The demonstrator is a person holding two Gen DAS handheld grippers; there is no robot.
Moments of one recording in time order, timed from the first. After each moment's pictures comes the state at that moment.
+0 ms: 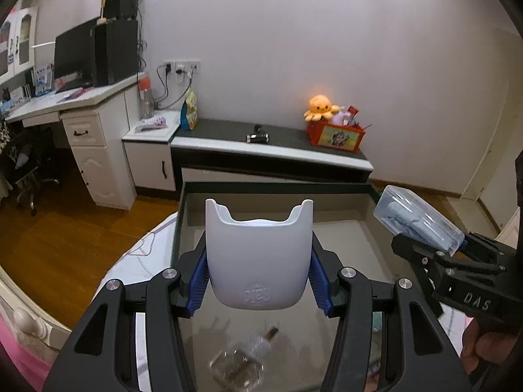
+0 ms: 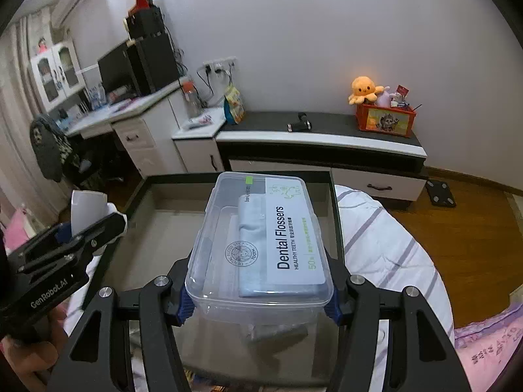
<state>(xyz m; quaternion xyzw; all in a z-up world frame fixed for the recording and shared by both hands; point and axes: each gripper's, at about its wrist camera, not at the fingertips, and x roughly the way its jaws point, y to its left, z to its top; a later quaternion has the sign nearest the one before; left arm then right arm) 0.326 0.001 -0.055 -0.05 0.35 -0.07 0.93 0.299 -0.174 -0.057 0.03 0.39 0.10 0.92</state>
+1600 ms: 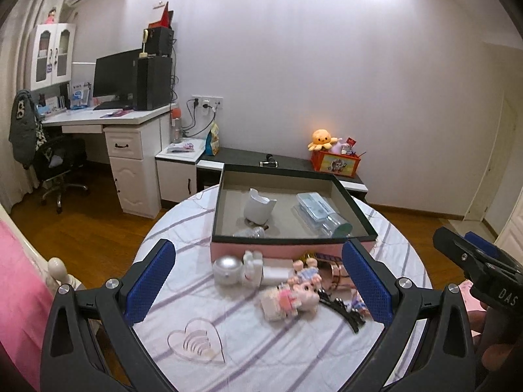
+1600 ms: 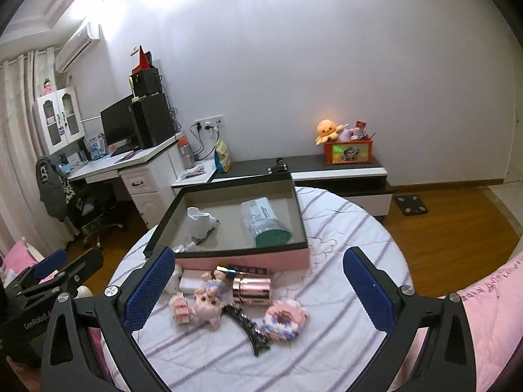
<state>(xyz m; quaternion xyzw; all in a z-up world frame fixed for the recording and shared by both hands) 0.064 0.013 -0.007 -0.06 0.26 -0.03 0.96 0.060 -0.192 -0.008 0.07 0.25 0.04 0.96</state>
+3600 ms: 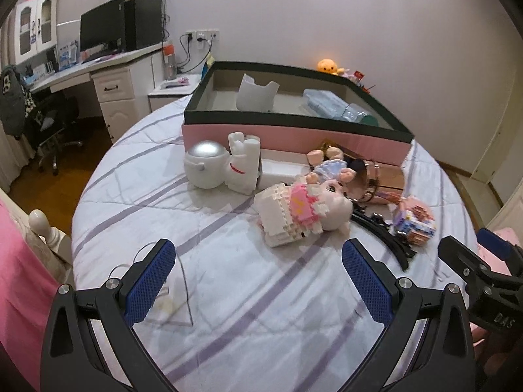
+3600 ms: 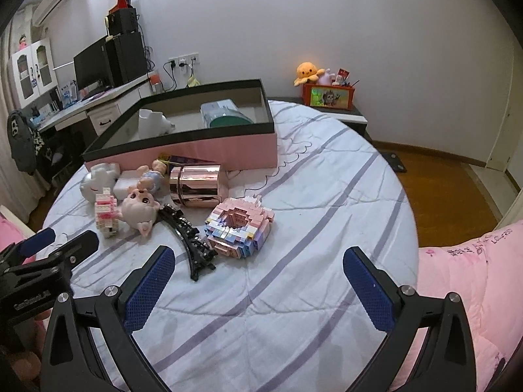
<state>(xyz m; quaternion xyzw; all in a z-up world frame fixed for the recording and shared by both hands) 0.097 -0.015 -0.131 -0.04 0.39 -0.03 0.92 0.068 -0.203 -0.120 0.03 0.37 0.00 0.93</state>
